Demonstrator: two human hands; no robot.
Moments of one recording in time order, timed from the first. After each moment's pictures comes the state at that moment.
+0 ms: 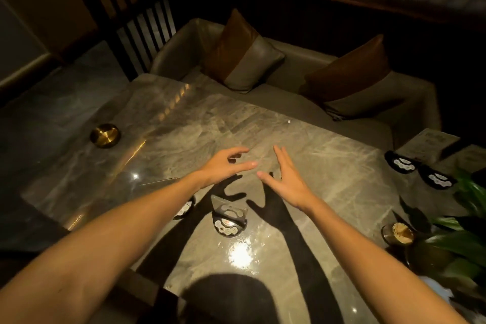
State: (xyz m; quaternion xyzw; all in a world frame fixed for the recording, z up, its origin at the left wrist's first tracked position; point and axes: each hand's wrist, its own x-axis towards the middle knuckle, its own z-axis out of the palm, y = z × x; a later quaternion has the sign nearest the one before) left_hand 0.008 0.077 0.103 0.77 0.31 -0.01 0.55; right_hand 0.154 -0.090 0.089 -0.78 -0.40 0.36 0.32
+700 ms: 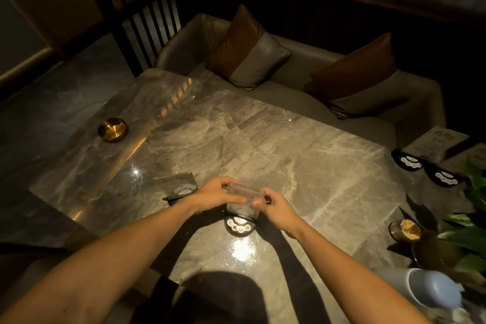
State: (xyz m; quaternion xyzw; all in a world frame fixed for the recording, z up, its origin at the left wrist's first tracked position) left_hand -0.069 0.066 0.048 0.73 0.34 -0.08 0.59; right_hand 0.080 -0.099 0.027 -0.72 -0.29 0.49 0.39
